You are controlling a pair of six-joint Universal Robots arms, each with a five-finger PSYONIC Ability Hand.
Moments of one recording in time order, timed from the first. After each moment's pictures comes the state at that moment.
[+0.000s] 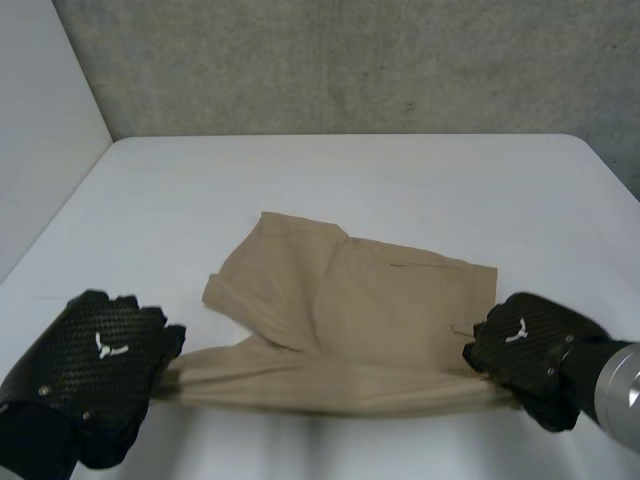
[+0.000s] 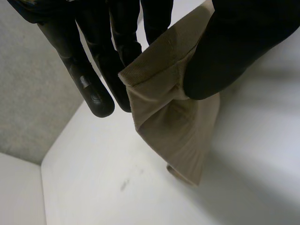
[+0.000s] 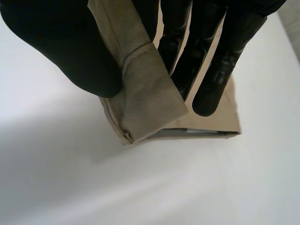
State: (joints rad) left arm 3.98 -1.29 -1.87 2.79 -1.88 3.66; right arm 1.93 -1.62 1.70 0.66 1.39 2.21; left_hand 1.12 1.20 1.19 1.20 0.96; right_hand 0.97 1.17 1.18 1.19 0.99
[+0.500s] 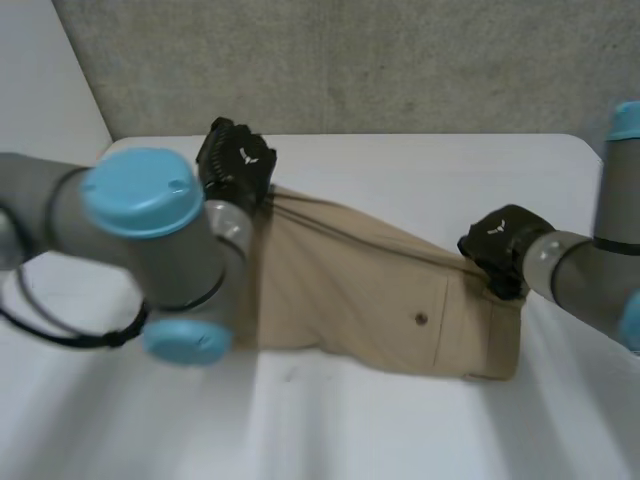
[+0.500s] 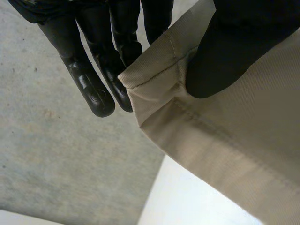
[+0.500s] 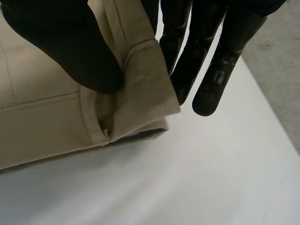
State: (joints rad) left arm 4.07 -2.16 -1.21 3.43 -1.85 4.04; right arm 1.91 -1.13 1.31 0.38 1.50 2.37; left_hand 1.12 1.20 1.19 1.20 0.96; right_hand 0.97 1.17 1.18 1.19 0.99
